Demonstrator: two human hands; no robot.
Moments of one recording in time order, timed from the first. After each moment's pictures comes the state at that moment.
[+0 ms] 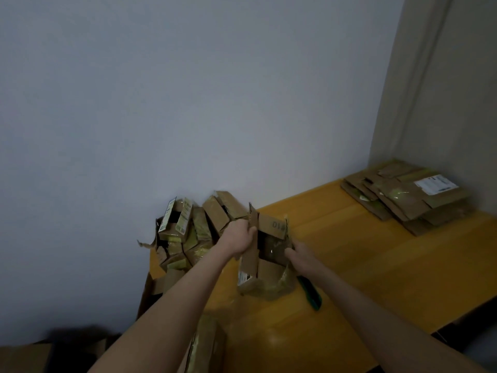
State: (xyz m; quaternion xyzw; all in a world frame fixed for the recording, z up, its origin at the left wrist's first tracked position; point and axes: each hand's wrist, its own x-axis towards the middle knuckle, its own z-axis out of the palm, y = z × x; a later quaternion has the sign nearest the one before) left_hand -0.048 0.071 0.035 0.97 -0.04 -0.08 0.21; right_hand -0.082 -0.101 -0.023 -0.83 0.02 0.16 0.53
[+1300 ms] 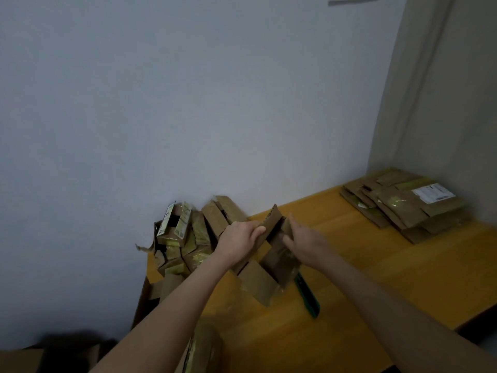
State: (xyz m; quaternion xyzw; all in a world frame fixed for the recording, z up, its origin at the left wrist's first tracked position) left_hand -0.054 0.074 0.035 0.96 -0.19 0.06 0.20; right_hand -0.055 -0.112 0.009 -0.97 -0.05 0.03 0.24
